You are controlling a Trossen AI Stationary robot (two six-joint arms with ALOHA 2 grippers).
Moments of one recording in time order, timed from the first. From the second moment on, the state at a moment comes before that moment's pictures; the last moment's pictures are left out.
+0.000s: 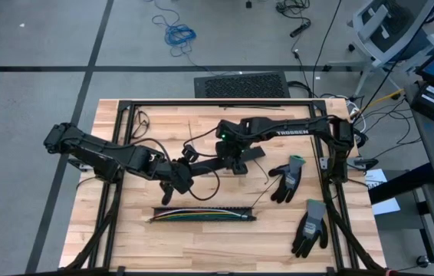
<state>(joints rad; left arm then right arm) -0.28 1.38 1.22 -0.83 -0.39 0.71 -0.19 1.88 1.48 -0.74 -0.28 -0.33</state>
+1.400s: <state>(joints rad) -0.28 1.38 1.24 -0.84 -0.44 0.68 -0.18 1.87 1.48 -0.74 -0.24 -0.36</state>
